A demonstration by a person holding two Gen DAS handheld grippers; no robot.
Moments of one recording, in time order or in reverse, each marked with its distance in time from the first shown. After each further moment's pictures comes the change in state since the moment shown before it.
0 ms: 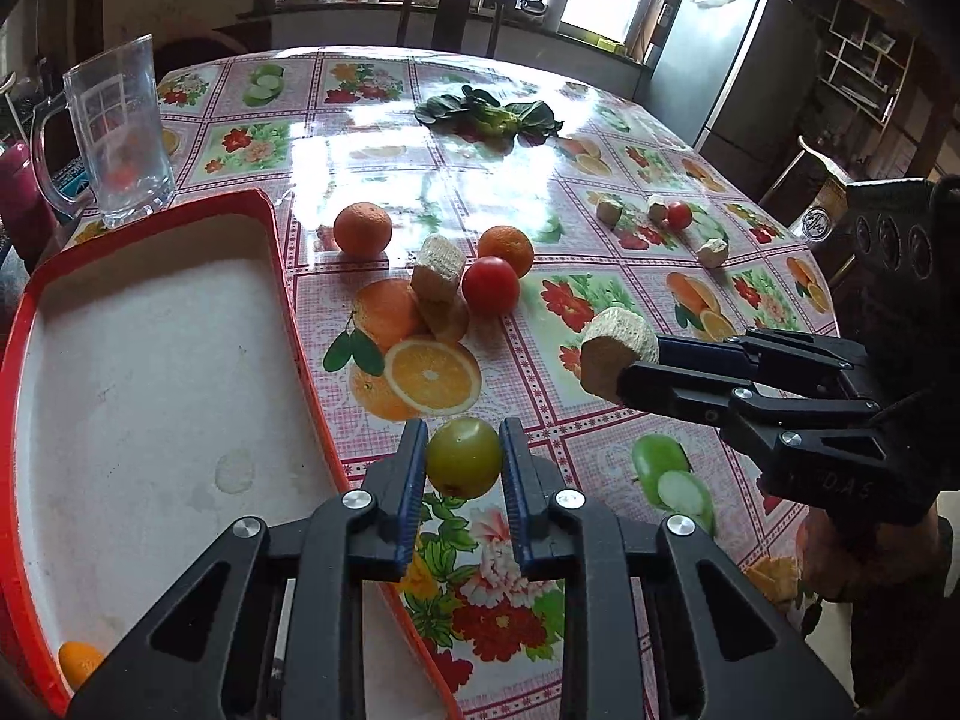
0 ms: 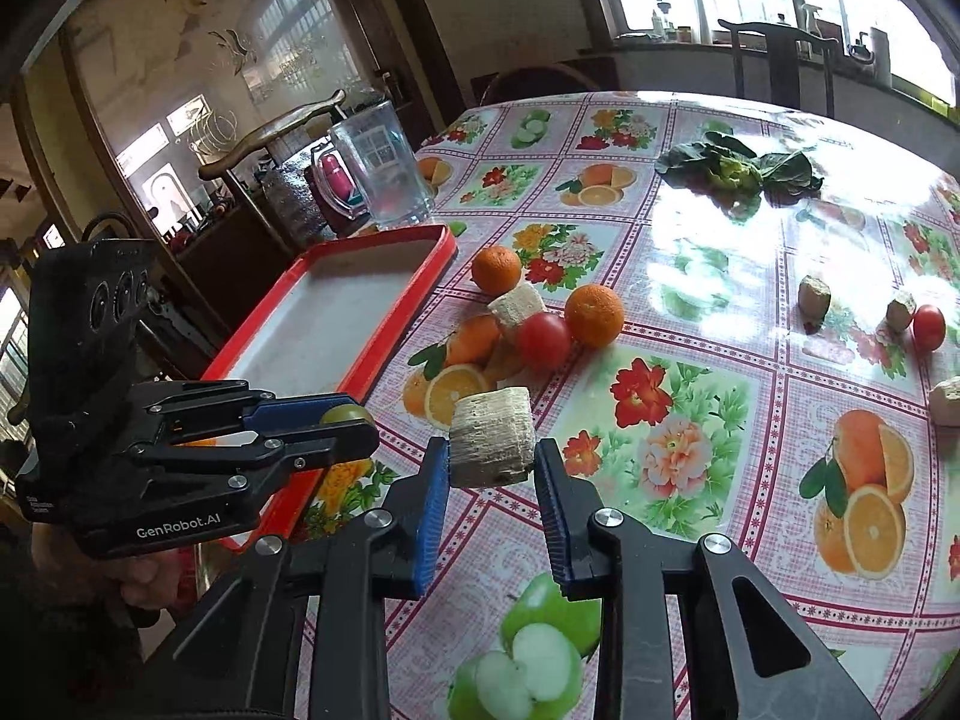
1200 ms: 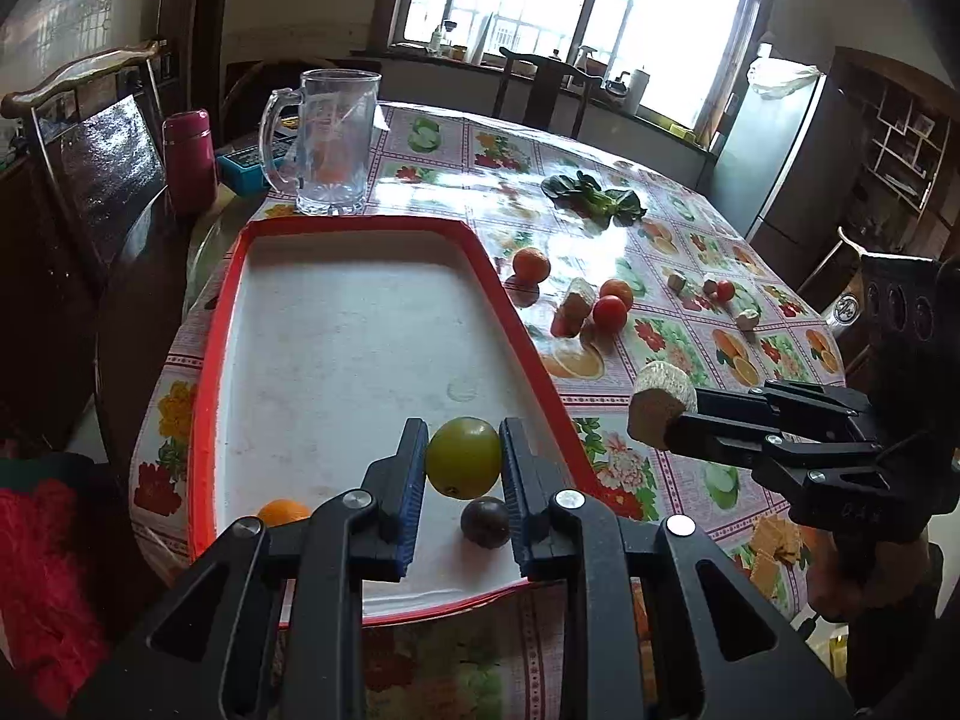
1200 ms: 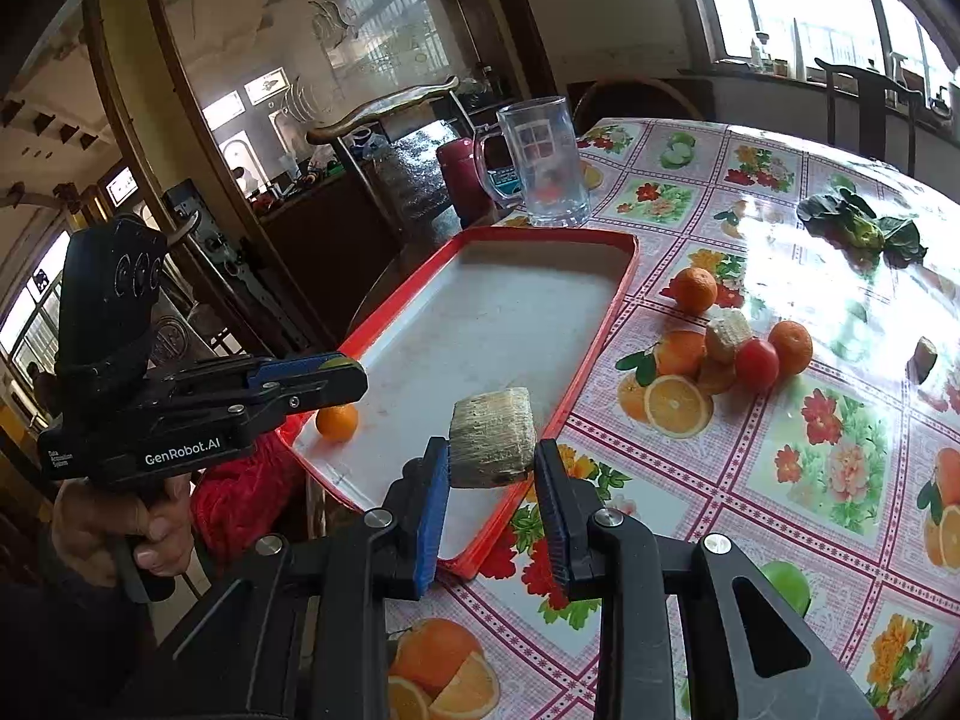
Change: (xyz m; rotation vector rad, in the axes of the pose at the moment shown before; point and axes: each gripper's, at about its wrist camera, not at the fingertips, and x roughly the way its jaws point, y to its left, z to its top) left arm -0.105 0.074 -0.057 -0.163 -0.161 0.116; right arm 0.002 0.109 -0.006 -0.132 0.002 0.138
